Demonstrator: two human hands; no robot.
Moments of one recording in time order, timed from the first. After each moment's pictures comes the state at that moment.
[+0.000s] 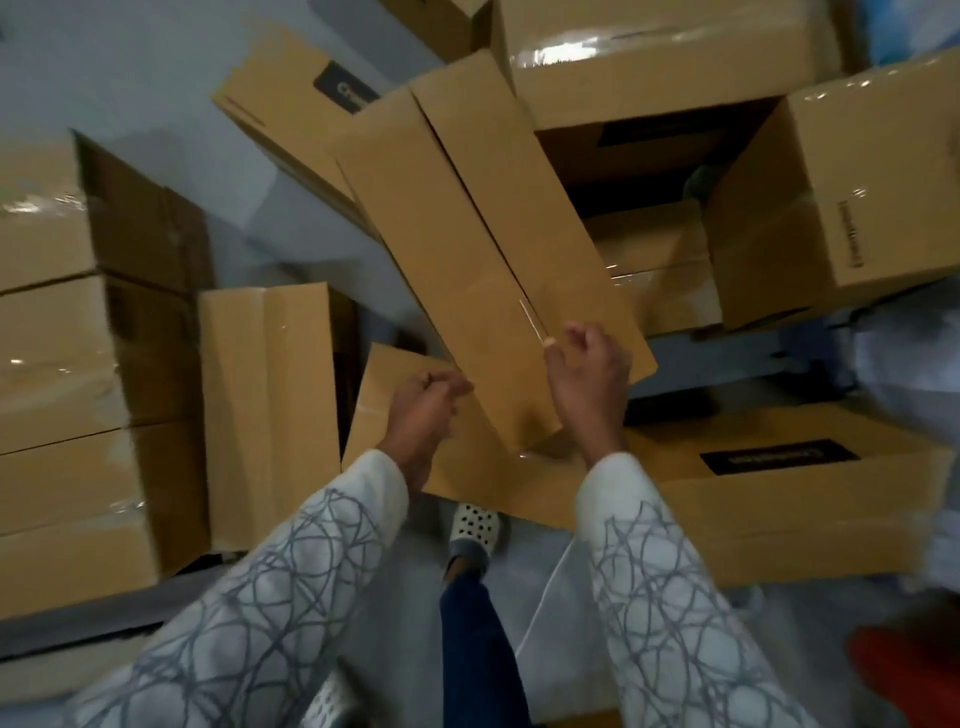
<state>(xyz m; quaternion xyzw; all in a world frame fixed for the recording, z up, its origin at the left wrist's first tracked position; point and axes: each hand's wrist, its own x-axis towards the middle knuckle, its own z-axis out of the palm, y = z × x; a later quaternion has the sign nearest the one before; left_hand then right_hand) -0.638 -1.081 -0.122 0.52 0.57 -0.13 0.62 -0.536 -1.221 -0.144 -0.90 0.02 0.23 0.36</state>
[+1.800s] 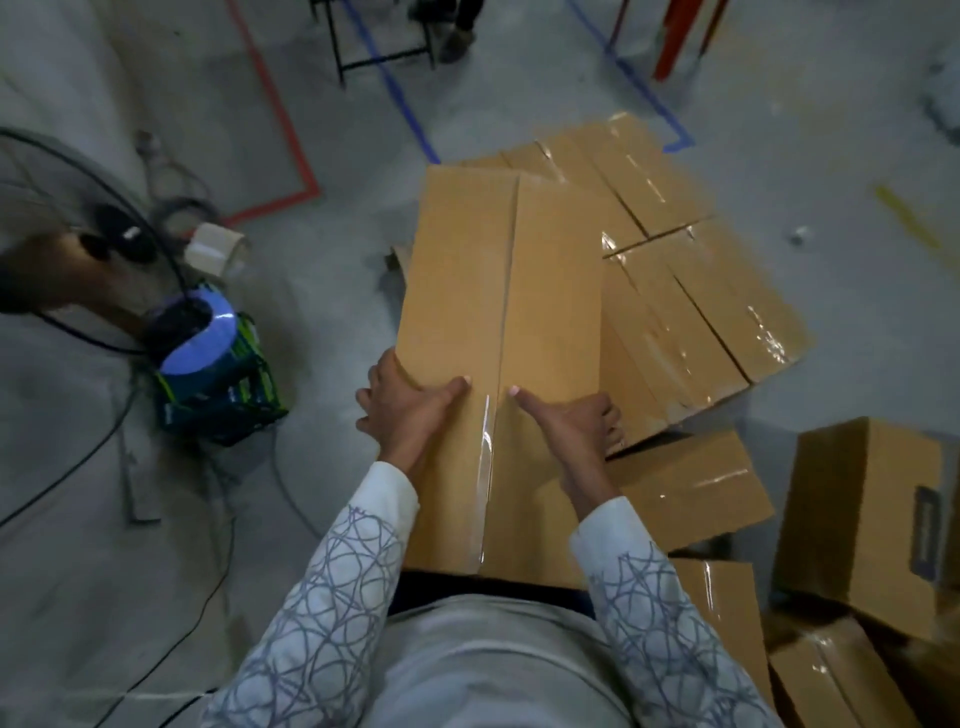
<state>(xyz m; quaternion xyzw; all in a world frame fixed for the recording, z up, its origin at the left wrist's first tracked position) -1.446 -0.985 0.176 0.23 0.88 0.30 0.29 -1.272 -0.941 0.180 -0.78 -0.42 0.45 0.15</state>
